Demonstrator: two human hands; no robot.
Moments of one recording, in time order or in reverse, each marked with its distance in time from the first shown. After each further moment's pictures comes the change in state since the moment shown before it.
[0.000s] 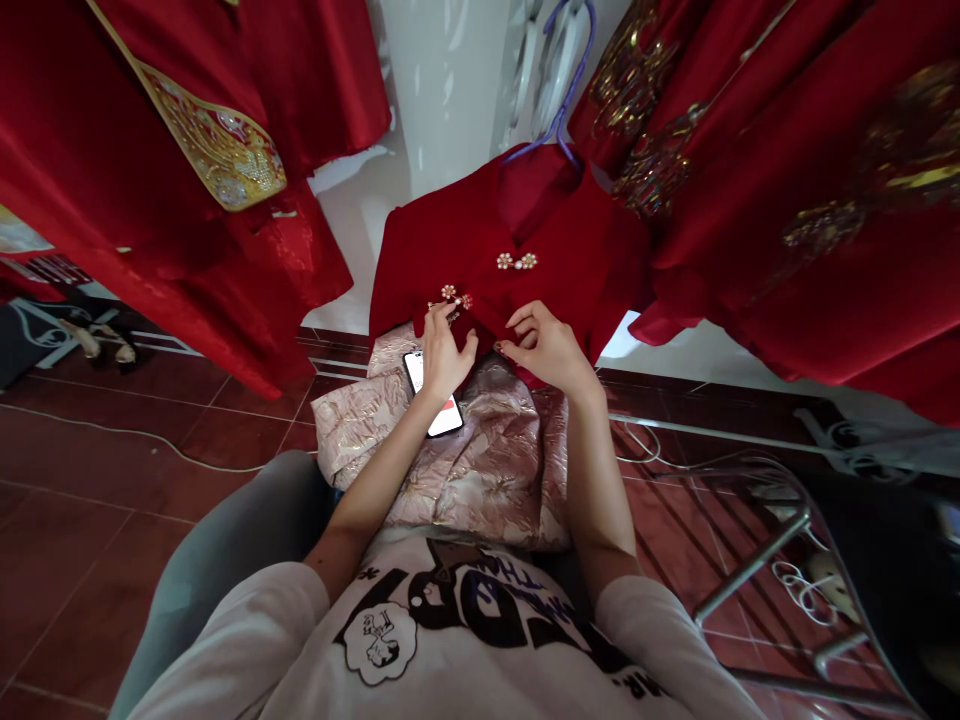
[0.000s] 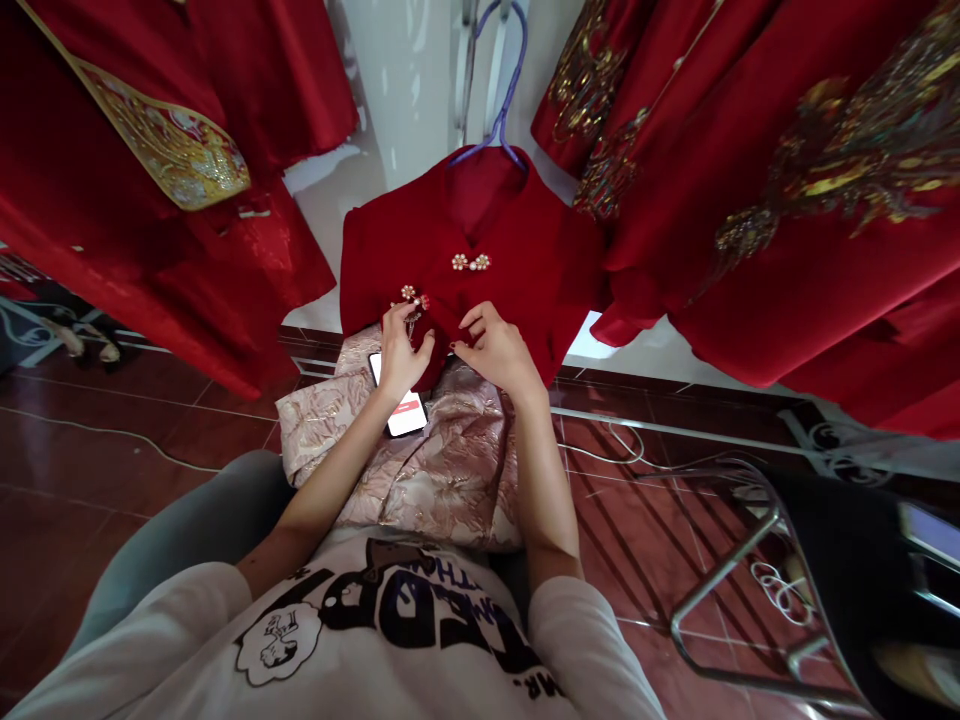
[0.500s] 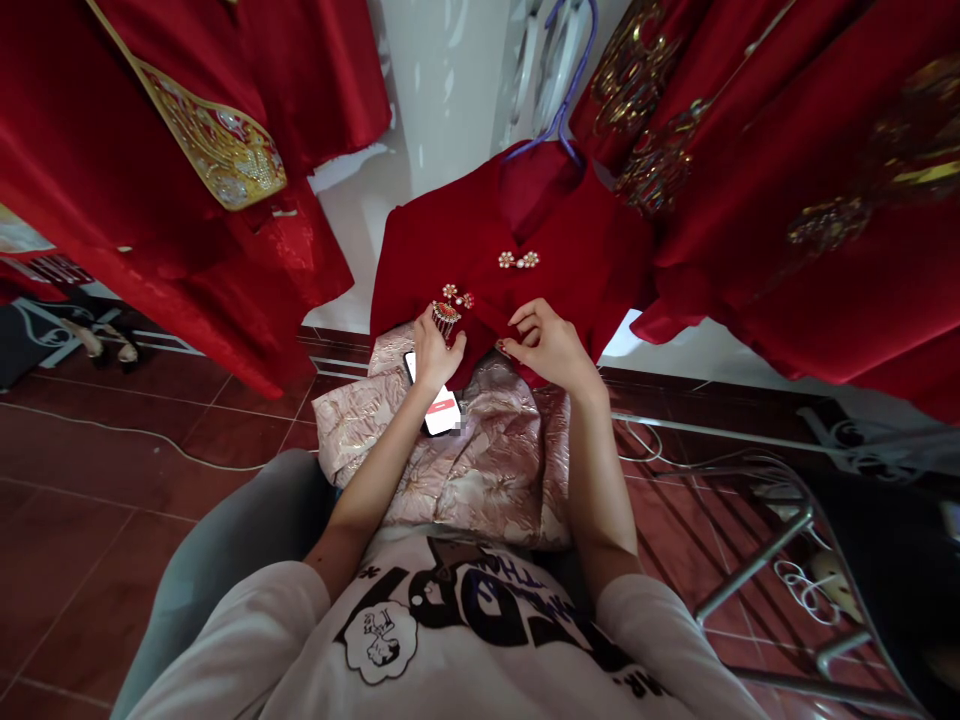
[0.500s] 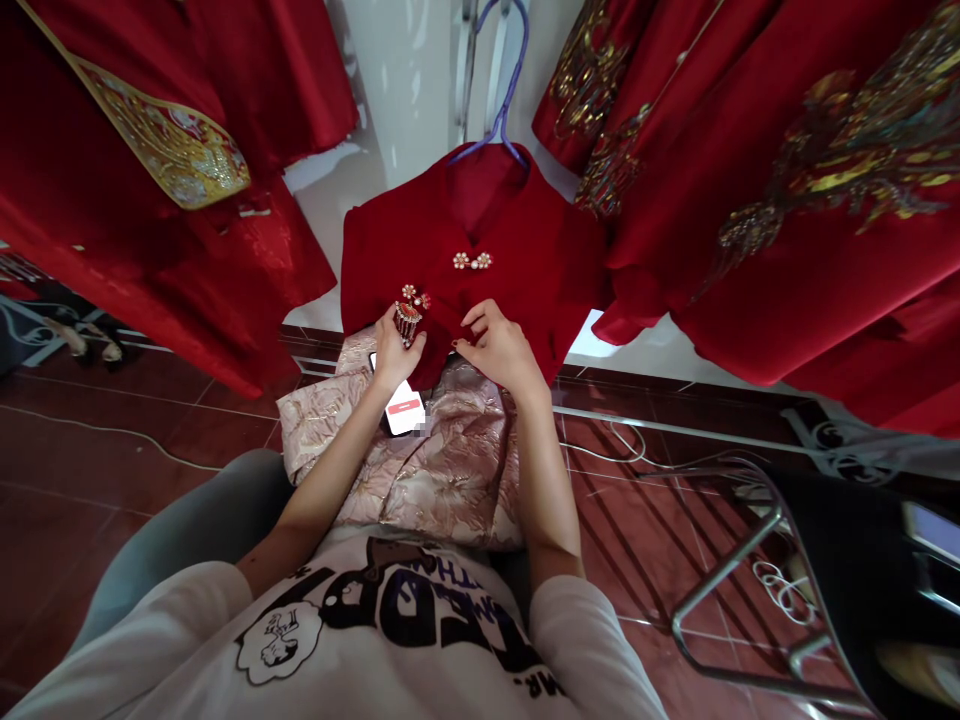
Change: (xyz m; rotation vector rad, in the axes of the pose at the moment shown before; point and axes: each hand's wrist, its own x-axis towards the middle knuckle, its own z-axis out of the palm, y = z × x) left_hand 0.002 -0.032 0.005 0.033 0.011 -0.167; right_hand 0.001 0.001 0.000 -0.036 0.020 0.003
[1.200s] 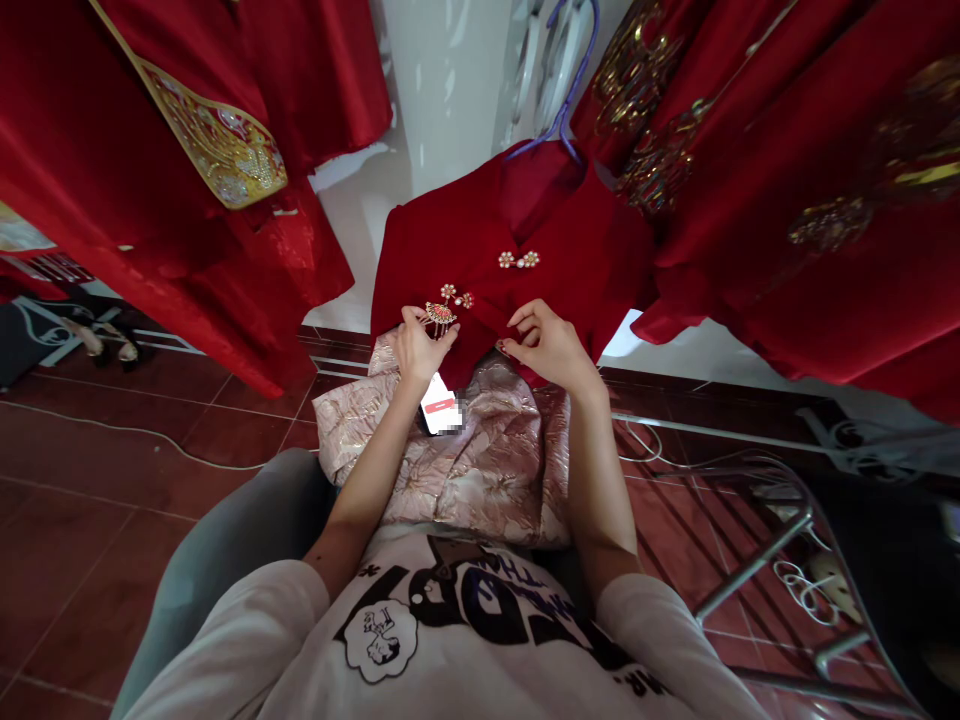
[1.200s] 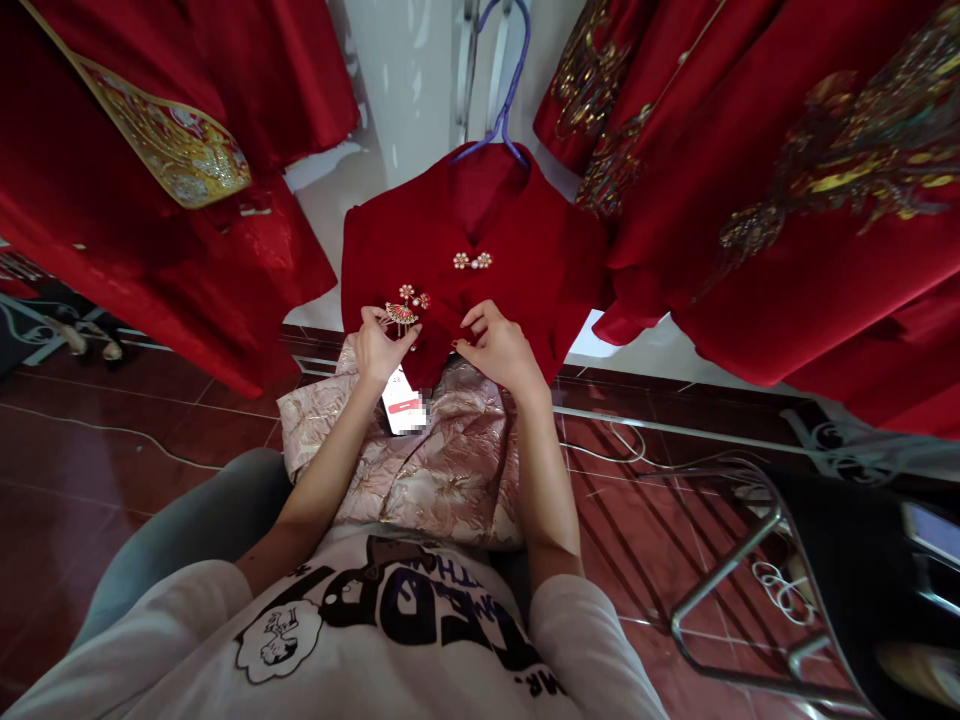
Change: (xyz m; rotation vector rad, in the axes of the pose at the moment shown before) left_hand 0.009 0.006 -0.026 0.123 0.102 -0.080; right_hand 0.000 -0.002 0.000 -0.003 -0.009 -0.006
